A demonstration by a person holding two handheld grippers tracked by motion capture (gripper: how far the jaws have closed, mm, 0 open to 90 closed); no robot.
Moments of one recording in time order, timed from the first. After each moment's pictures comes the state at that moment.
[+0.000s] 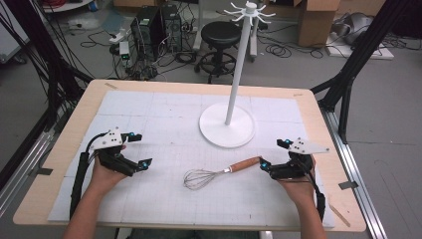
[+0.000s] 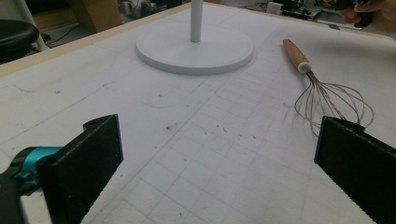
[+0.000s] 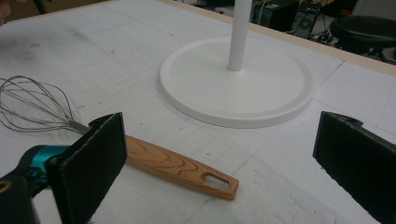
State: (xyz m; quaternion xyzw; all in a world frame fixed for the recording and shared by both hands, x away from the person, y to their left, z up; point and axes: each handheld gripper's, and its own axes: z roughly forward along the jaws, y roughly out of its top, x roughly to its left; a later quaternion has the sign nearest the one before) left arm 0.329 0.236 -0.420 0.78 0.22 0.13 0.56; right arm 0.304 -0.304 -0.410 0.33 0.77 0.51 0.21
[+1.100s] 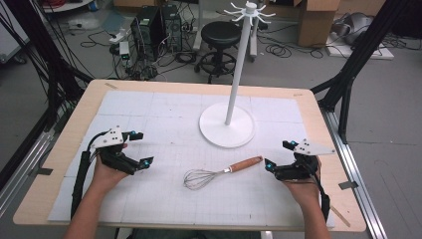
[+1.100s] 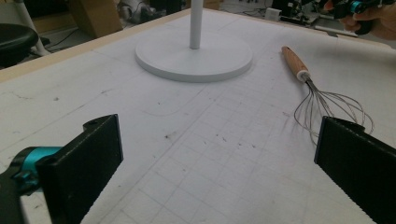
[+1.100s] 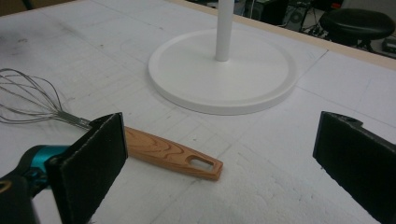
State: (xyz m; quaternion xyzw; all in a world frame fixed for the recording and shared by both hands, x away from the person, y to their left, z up) left arm 0.330 0.231 -0.418 0.78 0.22 0.13 0.57; right arm 0.300 -0.318 -0.411 0.35 0.77 0.50 0.22
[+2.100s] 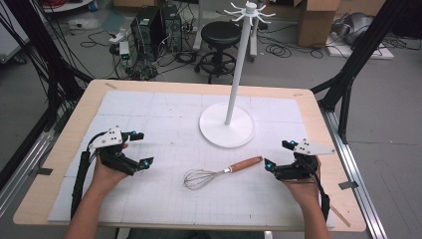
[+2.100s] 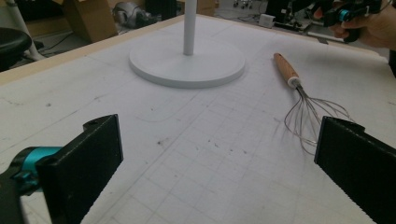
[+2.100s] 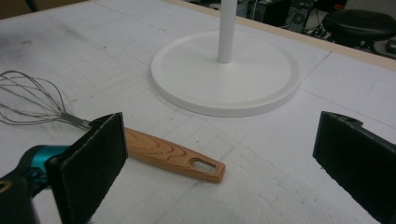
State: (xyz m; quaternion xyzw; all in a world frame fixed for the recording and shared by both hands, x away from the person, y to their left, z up) left arm 0.328 0.230 -0.415 0.77 0.21 0.12 0.58; right arm 0.301 -0.317 -0.411 0.34 0.77 0.50 0.21
